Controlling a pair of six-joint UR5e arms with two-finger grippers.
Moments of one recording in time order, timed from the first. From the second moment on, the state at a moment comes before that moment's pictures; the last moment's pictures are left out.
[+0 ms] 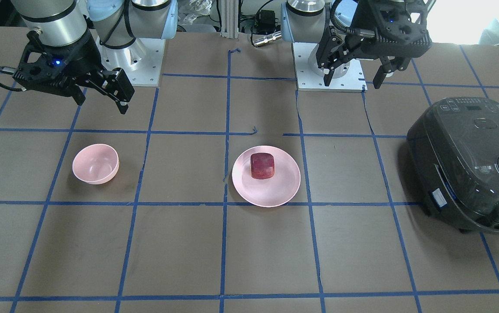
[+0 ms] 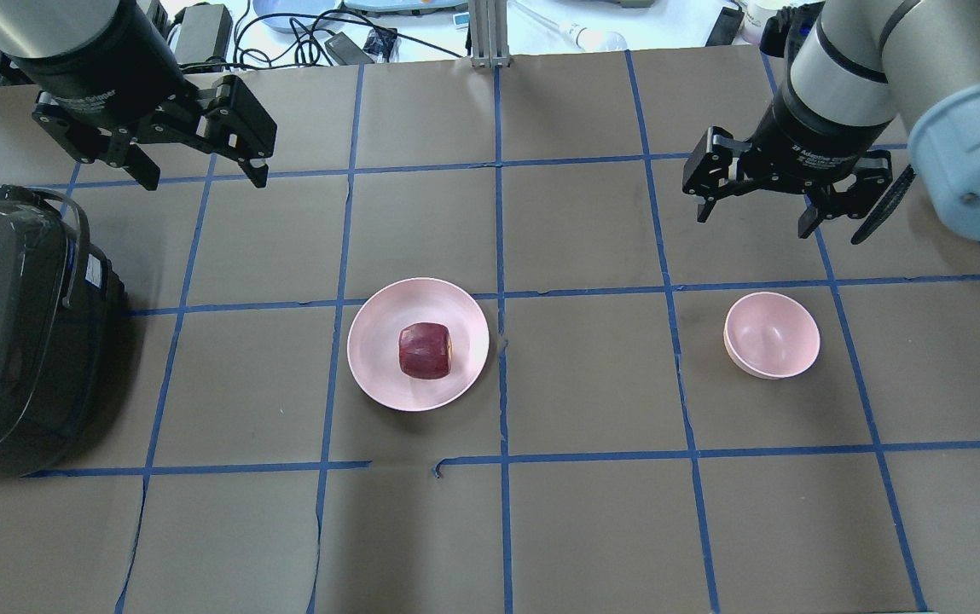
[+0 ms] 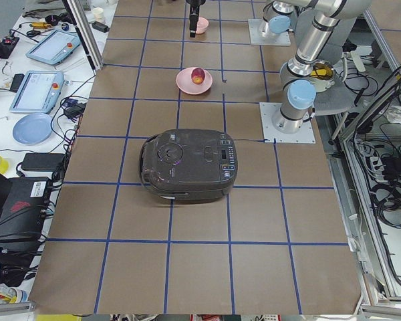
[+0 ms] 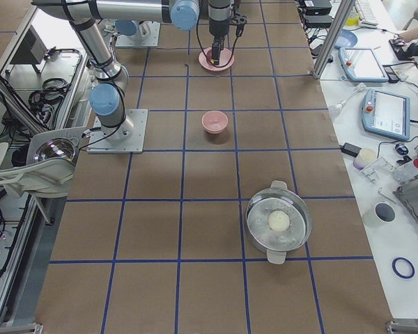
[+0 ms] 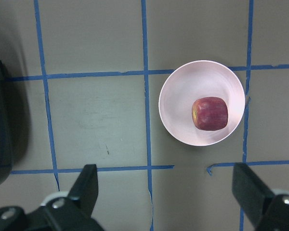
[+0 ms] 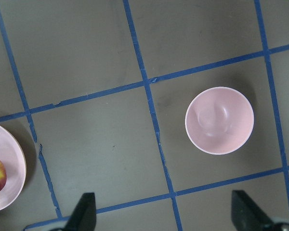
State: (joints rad) left arm -1.60 -1.51 -1.47 -1.66 1.57 -0.01; right arm 1.55 -1.65 1.69 -1.64 -1.56 0.22
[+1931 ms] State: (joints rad) left arm -1.87 -1.87 -1.87 -1.12 1.56 -0.45; right arm 1.22 -1.36 2.04 -2.09 -1.56 -0.39
